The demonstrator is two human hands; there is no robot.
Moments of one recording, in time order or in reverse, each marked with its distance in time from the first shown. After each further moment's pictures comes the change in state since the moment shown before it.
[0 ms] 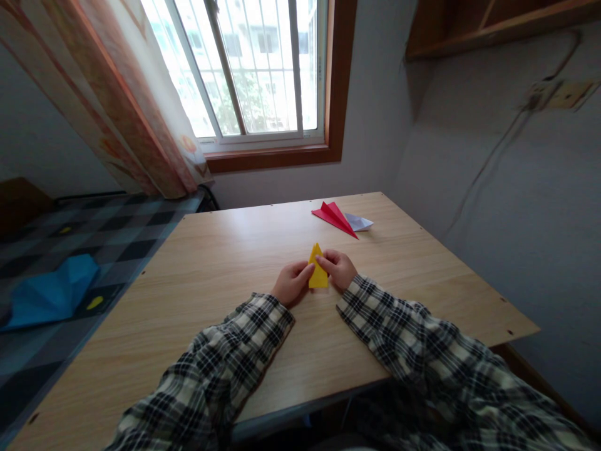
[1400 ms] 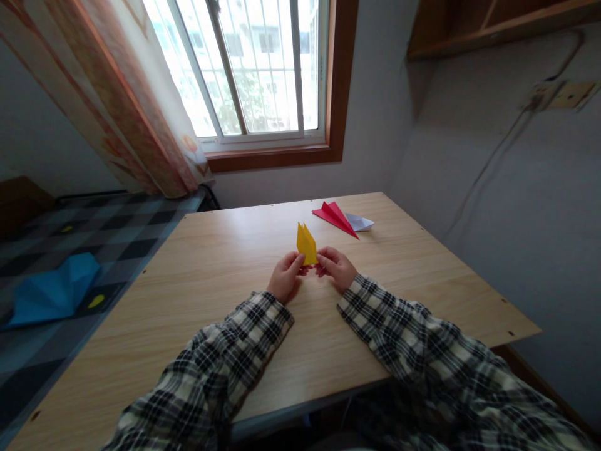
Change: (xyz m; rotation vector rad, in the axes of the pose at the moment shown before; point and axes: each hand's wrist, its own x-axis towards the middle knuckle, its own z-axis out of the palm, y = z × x) left_hand 0.006 -0.008 -0.006 -0.282 0.185 -0.046; right_hand 0.002 -0.001 0.002 0.200 -0.080 0.044
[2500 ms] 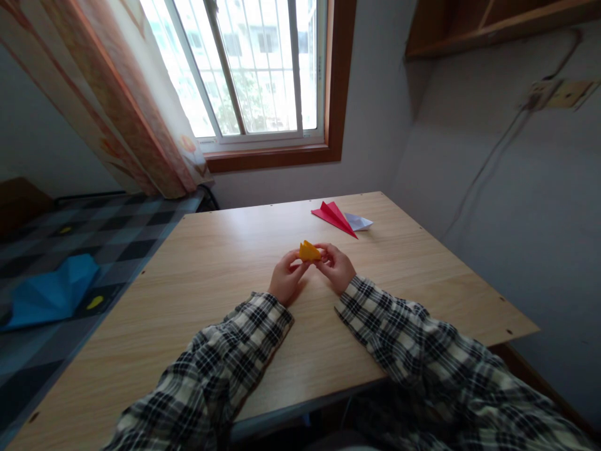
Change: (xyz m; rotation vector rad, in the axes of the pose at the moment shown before) left_hand -0.002 -0.001 0.000 0.208 -0.002 0.194; right_hand -0.005 -0.004 0.002 -0.396 0.119 -0.229
